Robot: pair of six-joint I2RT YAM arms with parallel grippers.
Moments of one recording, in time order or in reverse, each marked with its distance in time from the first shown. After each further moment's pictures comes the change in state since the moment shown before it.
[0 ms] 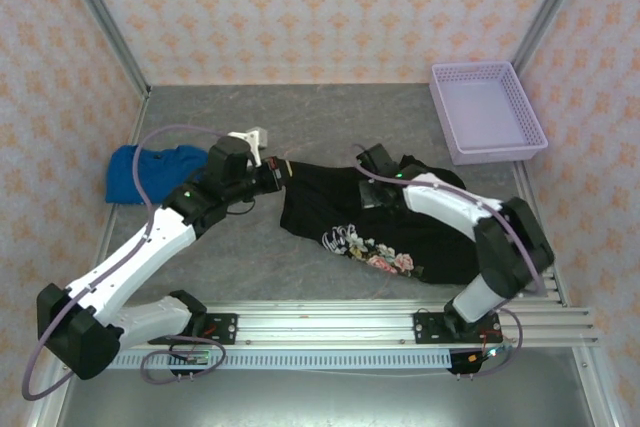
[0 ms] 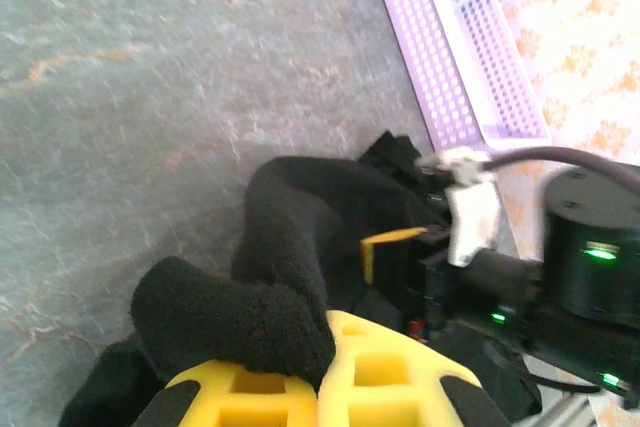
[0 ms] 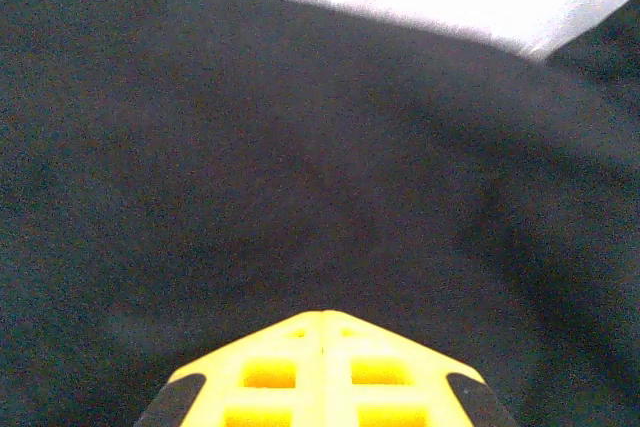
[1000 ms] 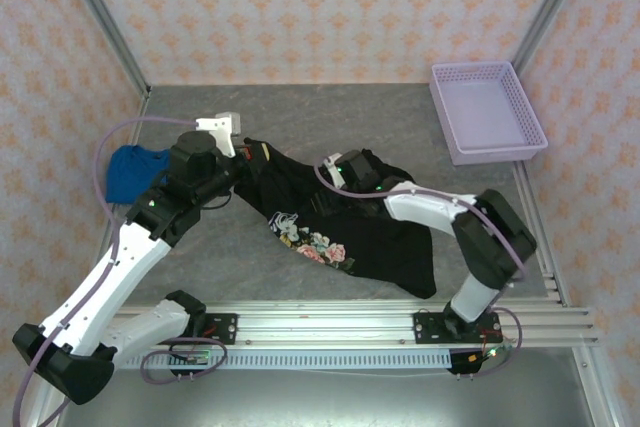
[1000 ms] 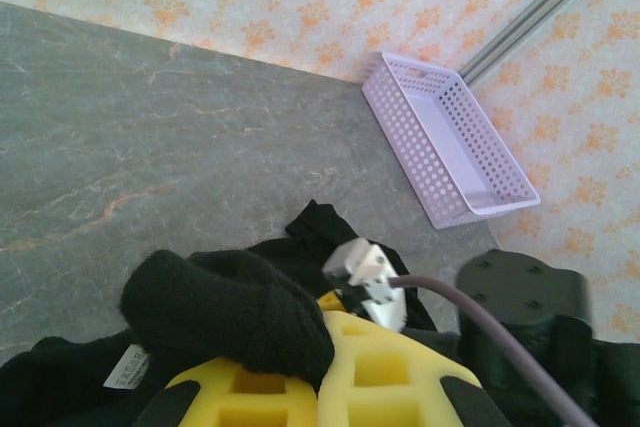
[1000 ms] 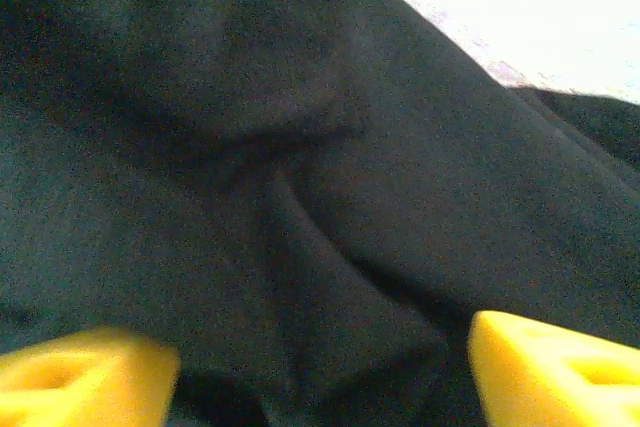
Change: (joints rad) left arm 0.055 -0.129 0.092 -0.079 -0.051 0.158; right arm 0.137 0.175 -0.007 0.375 -0.260 -0.191
